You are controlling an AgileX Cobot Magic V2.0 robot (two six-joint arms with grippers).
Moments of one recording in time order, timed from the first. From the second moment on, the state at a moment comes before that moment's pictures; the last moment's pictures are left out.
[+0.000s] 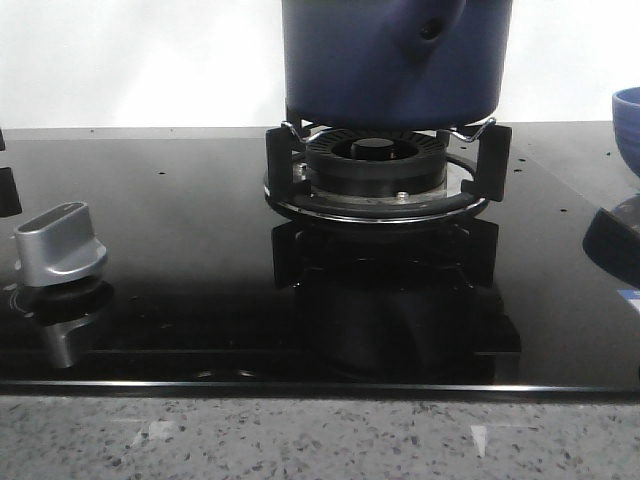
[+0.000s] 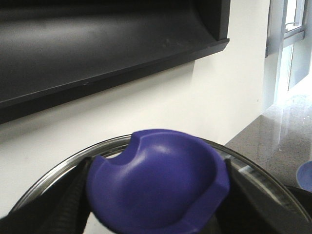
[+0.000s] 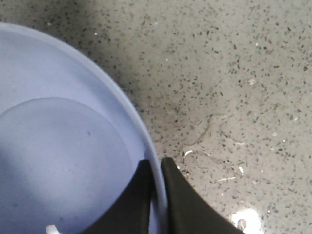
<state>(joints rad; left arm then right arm) -0.08 1.56 -1.53 -1.54 0.79 1.62 -0.32 1.53 -1.21 0.05 0.88 -0.07</state>
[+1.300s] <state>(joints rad) -0.08 1.56 -1.53 -1.54 0.79 1.62 0.03 1.66 -1.91 0.20 1.05 -0.07</state>
